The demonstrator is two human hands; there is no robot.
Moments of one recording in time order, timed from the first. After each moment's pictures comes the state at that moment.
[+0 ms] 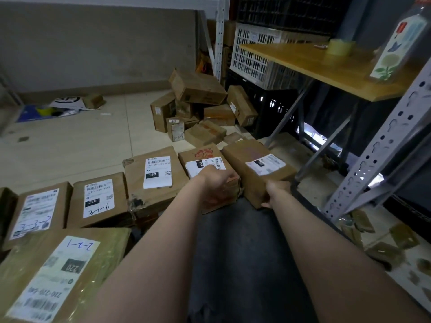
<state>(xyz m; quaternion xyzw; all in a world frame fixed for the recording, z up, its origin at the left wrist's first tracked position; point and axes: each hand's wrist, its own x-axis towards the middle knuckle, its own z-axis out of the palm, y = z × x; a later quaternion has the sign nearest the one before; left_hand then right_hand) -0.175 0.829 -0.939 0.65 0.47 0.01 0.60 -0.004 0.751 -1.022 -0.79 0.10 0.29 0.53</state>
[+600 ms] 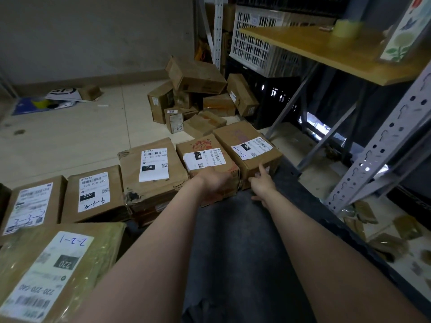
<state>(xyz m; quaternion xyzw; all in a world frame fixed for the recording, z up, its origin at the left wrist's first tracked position) -0.171 0.826 -0.970 0.68 0.47 0.00 0.57 -0.018 0.761 -1.056 -0.82 -0.15 0.31 0.45</state>
